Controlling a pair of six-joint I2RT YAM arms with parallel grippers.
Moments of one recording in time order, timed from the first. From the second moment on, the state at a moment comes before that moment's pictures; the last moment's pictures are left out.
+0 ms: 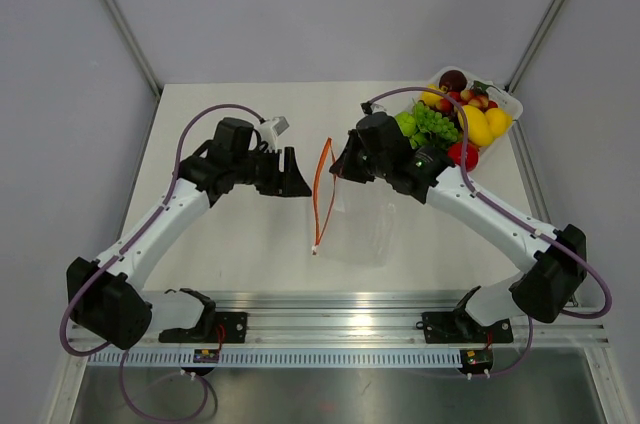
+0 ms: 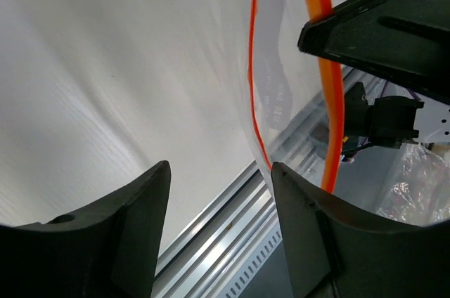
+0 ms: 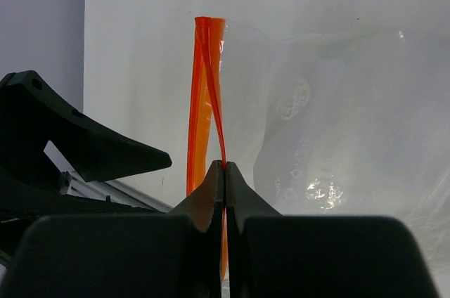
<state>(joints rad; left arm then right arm) -0.44 1.27 1.12 -0.60 0.56 -0.38 0.76 1.44 1.35 -0.53 0.06 0.82</state>
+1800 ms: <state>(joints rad) -0.62 1.34 1.25 -0.82 0.08 -0.37 0.71 1.56 1.27 -0.48 0.02 0.78</state>
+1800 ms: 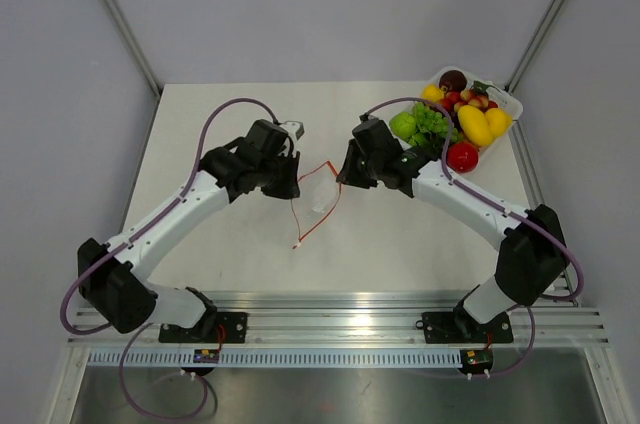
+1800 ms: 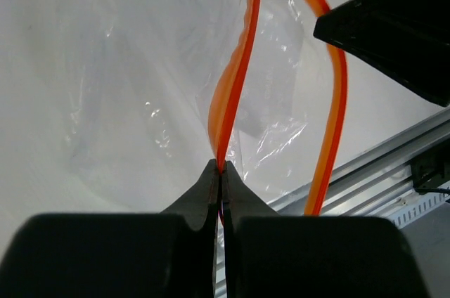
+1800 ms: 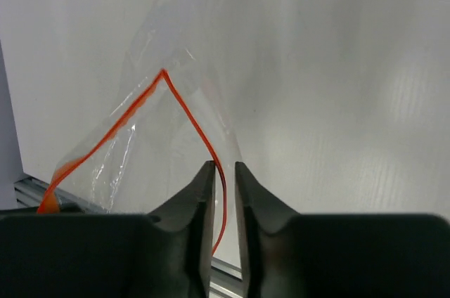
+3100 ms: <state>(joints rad) -0.71 1.69 1.62 -0.78 0.09 -0.44 0.09 1.36 1.20 -0.70 0.33 0.55</state>
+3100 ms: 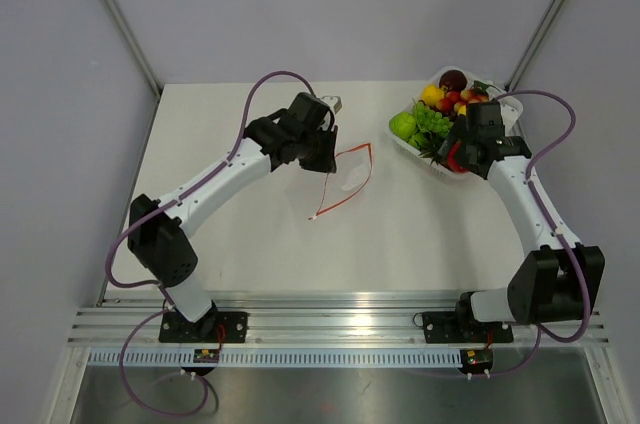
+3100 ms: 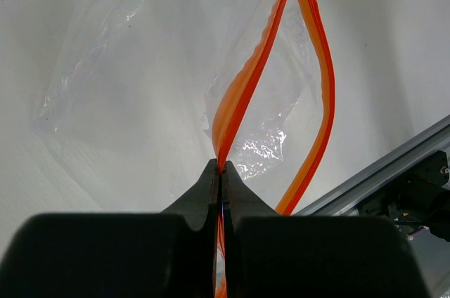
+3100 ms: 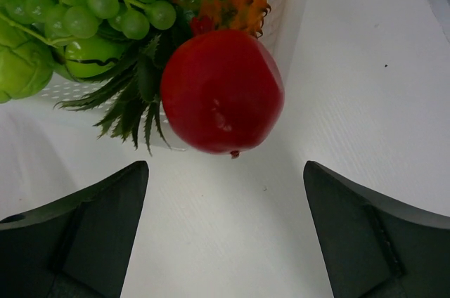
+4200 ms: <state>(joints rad) -0.73 1.76 1.68 -0.80 0.13 -0.45 -0.02 1.37 1.18 -0.58 0.14 0.40</state>
